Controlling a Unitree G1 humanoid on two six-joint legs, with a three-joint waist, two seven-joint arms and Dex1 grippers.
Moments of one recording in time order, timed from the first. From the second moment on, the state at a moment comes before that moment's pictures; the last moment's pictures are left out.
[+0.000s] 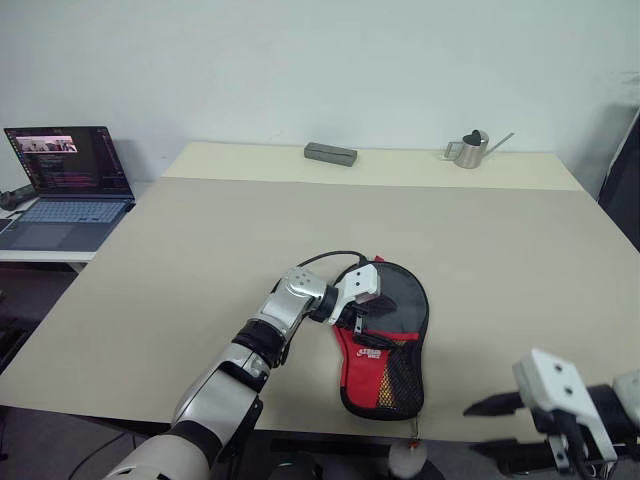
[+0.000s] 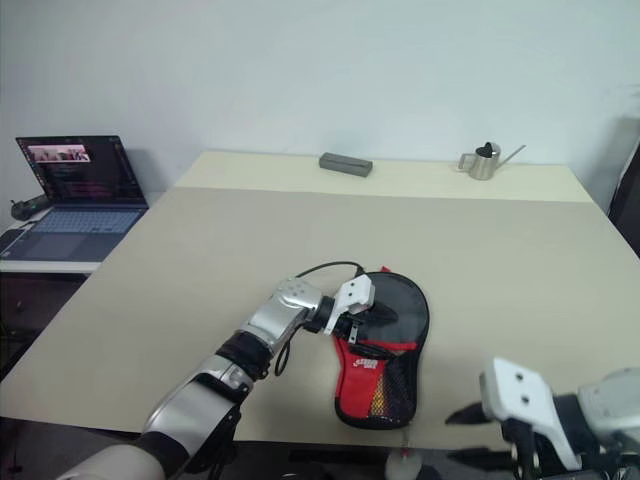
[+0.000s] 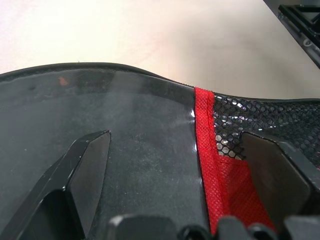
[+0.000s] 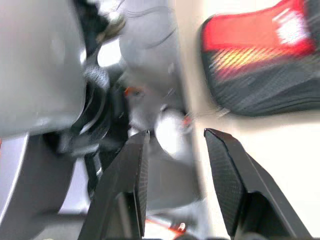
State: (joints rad) left arm -0.79 0.18 -0.40 0.74 -0.04 0.01 -1.30; right arm 0.31 -1.14 -0.39 -0.81 0.74 0.70 1.11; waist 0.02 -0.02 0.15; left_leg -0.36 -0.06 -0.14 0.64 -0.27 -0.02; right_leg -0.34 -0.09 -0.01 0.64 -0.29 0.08
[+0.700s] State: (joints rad) left arm -0.49 0.48 -0.17 -0.04 -0.27 0.42 -1.24; right arm -0.44 -0.70 -0.06 -0.03 0.56 0.54 0.94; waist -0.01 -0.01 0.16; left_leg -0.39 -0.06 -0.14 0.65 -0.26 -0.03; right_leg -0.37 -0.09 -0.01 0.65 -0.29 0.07
